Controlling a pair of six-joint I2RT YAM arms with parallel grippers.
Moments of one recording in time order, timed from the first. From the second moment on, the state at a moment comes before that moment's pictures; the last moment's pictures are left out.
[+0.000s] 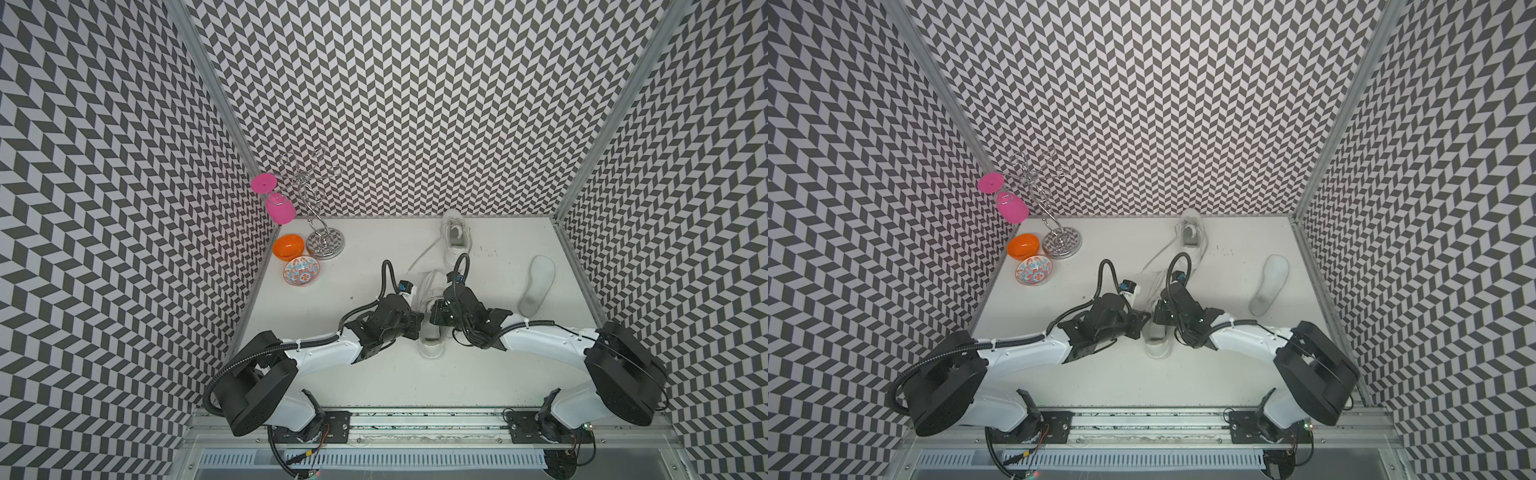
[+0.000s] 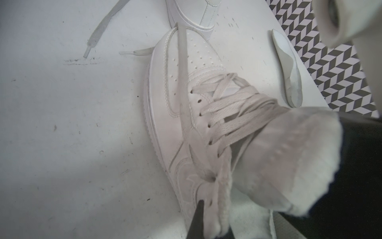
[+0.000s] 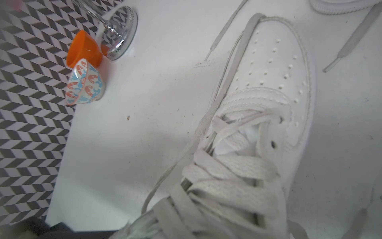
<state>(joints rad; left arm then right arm) -0.82 1.43 0.62 0.19 0.03 -0.52 0.81 1.47 0.75 0.03 0.07 0.80</state>
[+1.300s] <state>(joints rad) -0.82 1.50 0.72 0.20 -0.10 -0.49 0.78 1.25 0.62 0.14 -0.05 0.94</state>
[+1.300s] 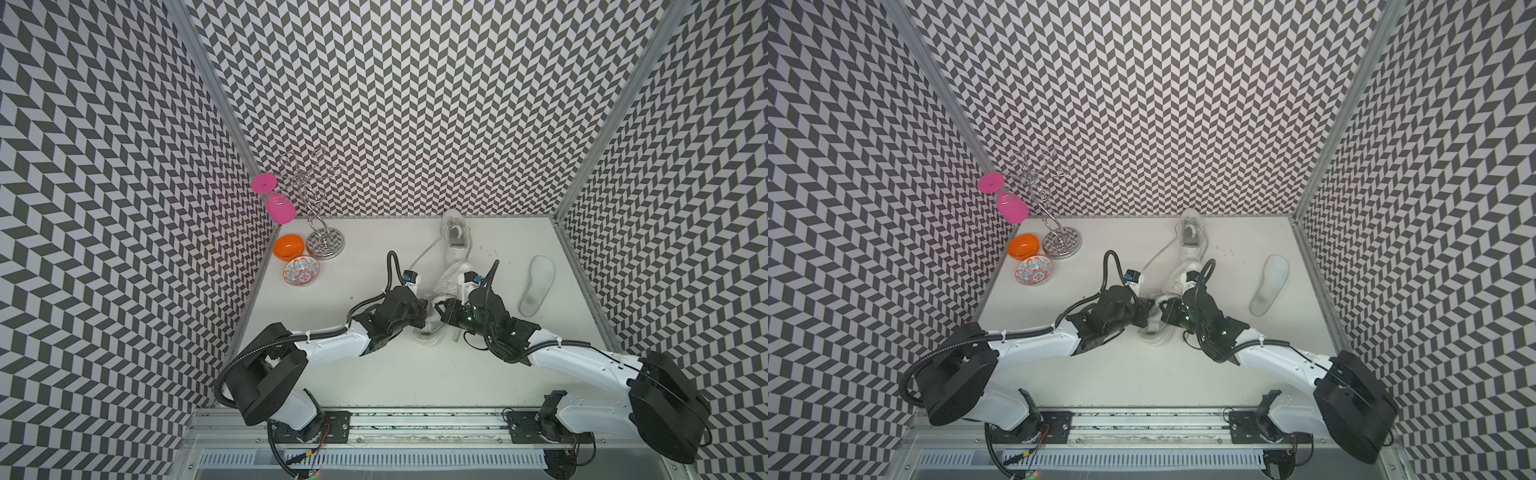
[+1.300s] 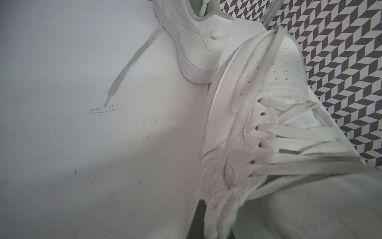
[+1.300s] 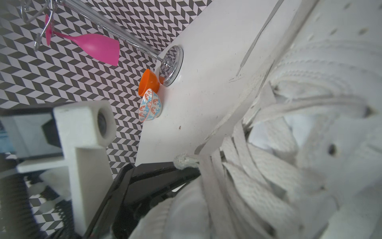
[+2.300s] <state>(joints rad) -0.72 1.57 0.83 -0.01 -0.26 -0.53 0.78 1.16 0.65 0.18 -0.11 0.82</state>
